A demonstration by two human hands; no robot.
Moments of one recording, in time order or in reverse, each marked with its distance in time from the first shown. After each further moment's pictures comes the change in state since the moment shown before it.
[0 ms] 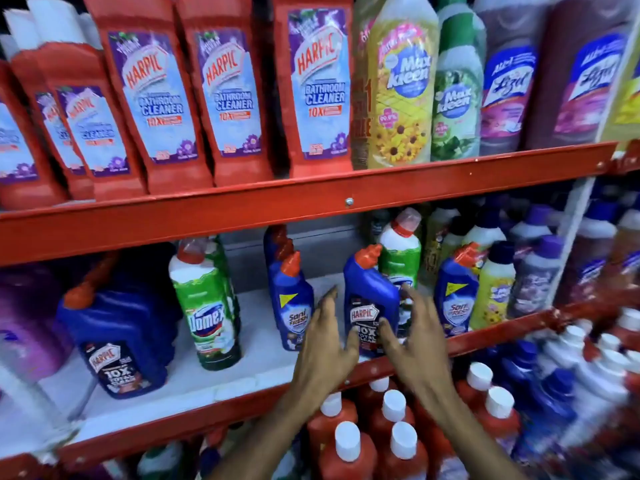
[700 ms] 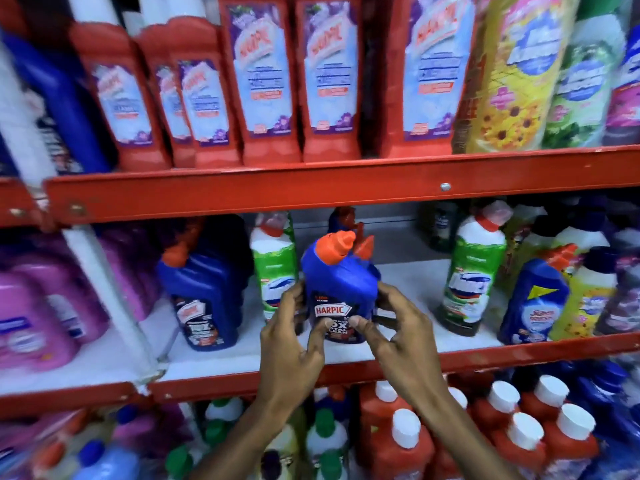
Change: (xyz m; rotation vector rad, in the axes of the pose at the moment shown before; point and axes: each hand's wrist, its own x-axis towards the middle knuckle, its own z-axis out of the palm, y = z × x) left_hand -0.069 -0.039 -0.117 -0.213 0.419 -0.037; right_hand -0.029 -0.108 0.050 0.366 -0.303 -0.032
